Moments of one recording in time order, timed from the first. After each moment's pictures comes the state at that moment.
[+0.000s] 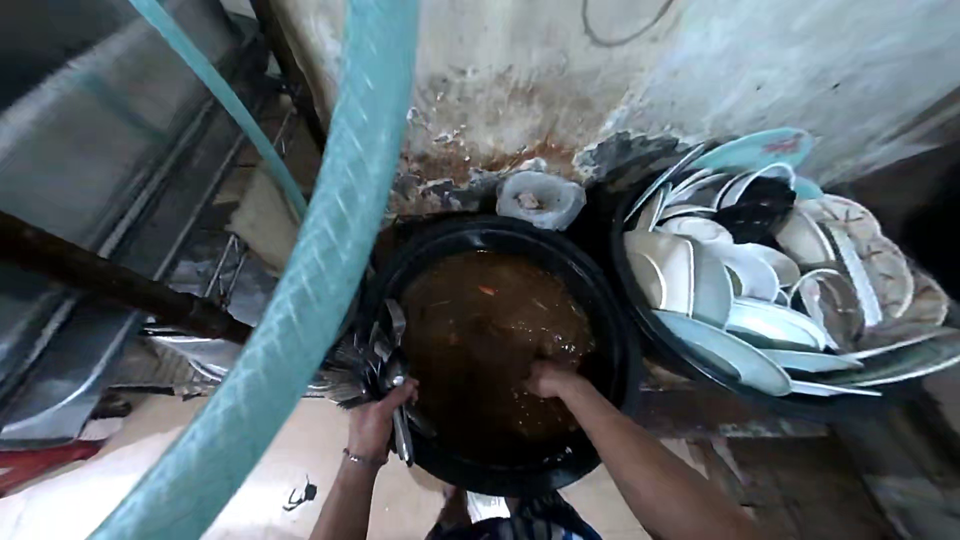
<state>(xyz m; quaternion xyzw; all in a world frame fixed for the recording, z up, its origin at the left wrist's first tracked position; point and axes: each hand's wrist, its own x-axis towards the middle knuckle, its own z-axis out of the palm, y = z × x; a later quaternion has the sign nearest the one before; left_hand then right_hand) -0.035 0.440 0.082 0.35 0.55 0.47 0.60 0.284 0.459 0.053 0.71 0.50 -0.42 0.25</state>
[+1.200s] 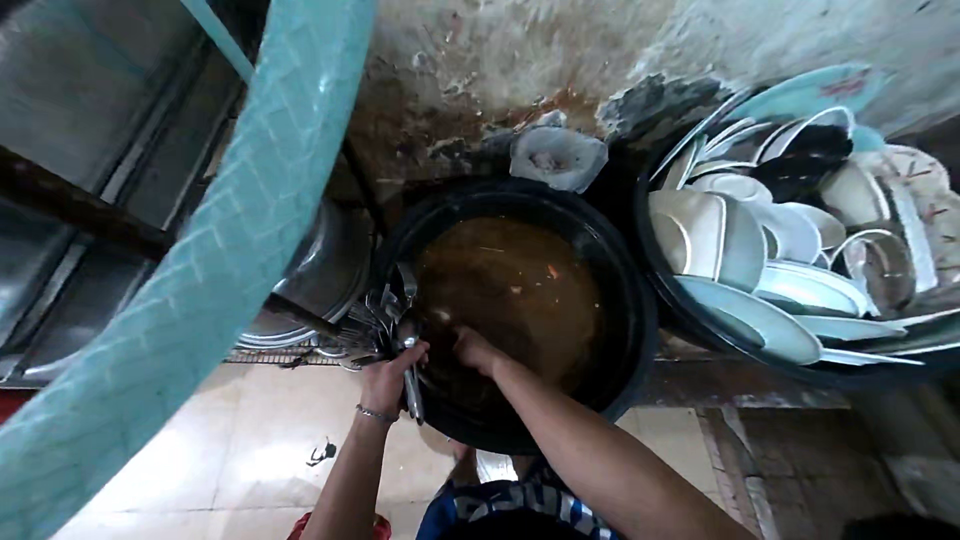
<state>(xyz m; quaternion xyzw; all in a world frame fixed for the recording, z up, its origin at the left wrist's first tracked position) -0.033 0.440 0.088 0.37 0.56 0.45 0.59 0.143 0.475 0.035 0.67 0.45 -0.59 -0.07</state>
